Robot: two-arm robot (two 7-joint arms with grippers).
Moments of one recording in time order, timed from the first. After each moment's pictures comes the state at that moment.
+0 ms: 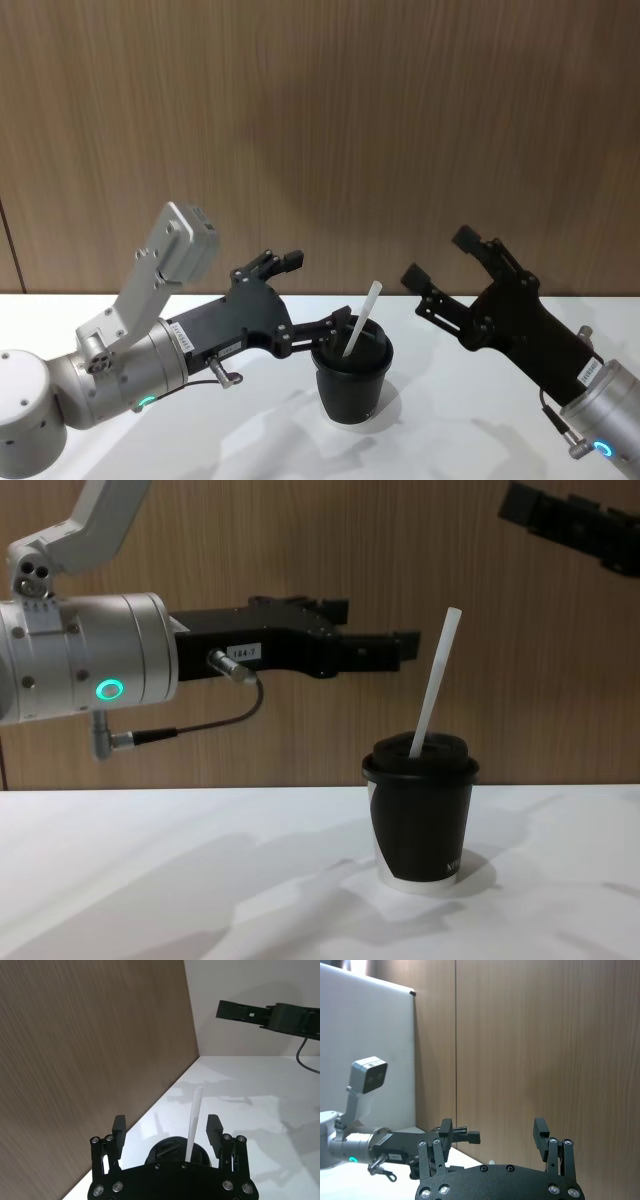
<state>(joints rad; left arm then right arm) -0.53 0.47 0.60 -1.51 -0.49 -0.01 -0.51 0.16 0.44 -0.23 -1.71 0.65 -0.13 0.57</state>
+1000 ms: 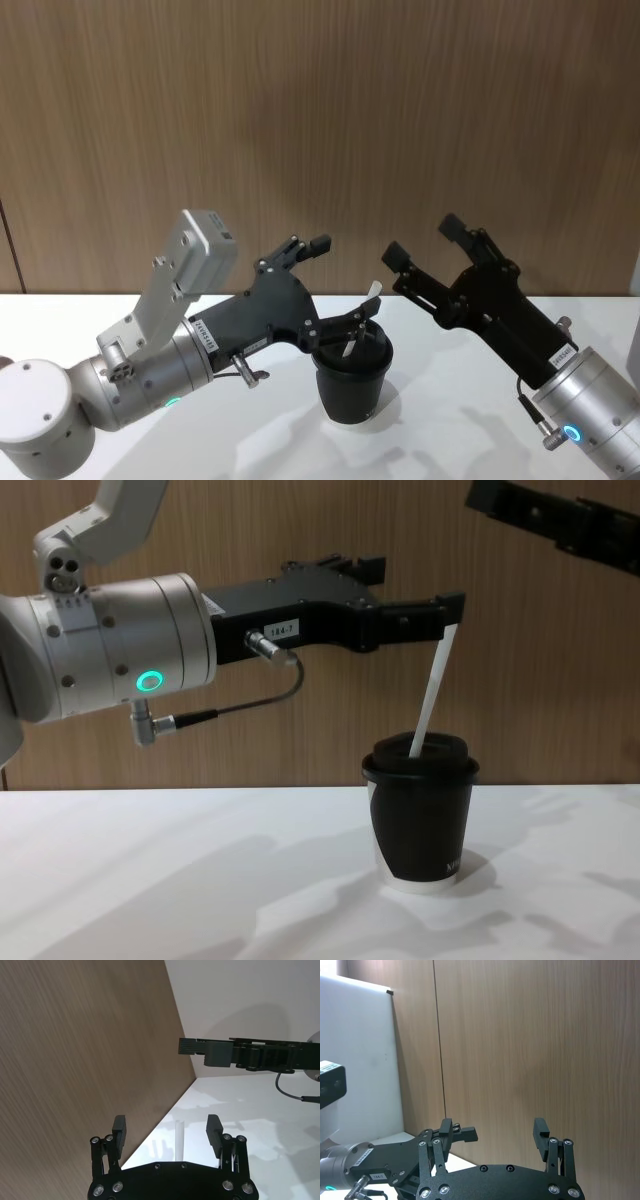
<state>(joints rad) -0.52 0.42 0.59 -1.52 -0.43 -0.12 -0.51 0.17 0.41 -0.28 -1.74 0.63 -0.07 0.42</state>
